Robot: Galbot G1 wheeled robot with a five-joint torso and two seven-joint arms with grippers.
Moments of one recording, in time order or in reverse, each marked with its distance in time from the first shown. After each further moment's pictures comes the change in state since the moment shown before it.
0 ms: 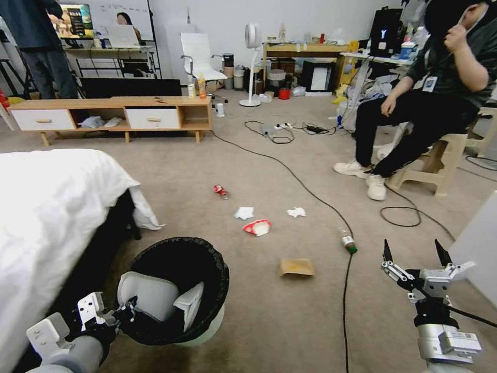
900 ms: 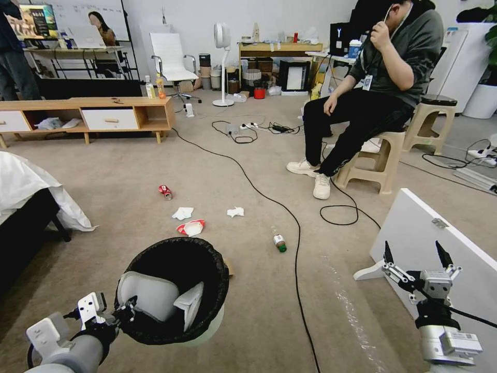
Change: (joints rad) left arm -0.004 0.006 0.002 0.002 -0.007 0.000 -0.003; right arm -0.005 0.000 0.009 0.002 -0.009 -0.013 -0.013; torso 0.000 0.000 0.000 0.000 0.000
